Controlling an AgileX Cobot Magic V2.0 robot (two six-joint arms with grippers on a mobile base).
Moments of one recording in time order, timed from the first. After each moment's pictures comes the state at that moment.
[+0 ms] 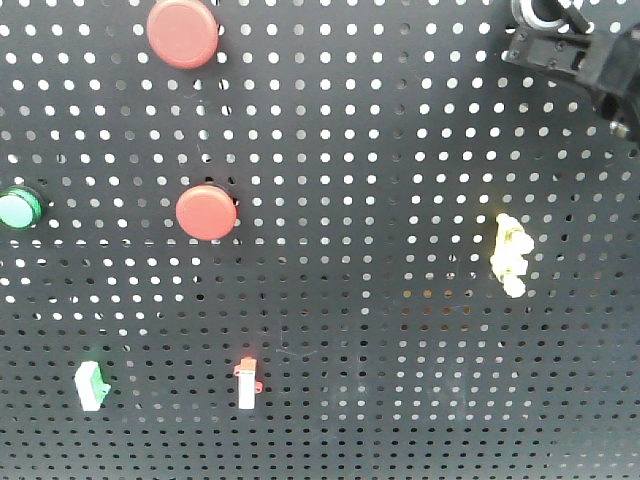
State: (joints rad) left arm -0.41 0.58 -0.90 -0.75 0.44 0.59; right arm 0.16 1.12 -1.32 1.30 0.48 -1.00
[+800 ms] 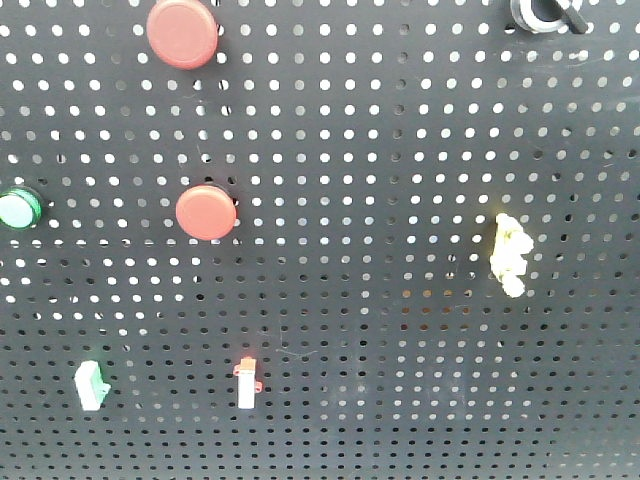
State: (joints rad) left arm -0.41 0.20 -0.40 -0.22 0.52 0.34; right arm 0.15 0.17 -0.49 0.76 0.35 -0.85
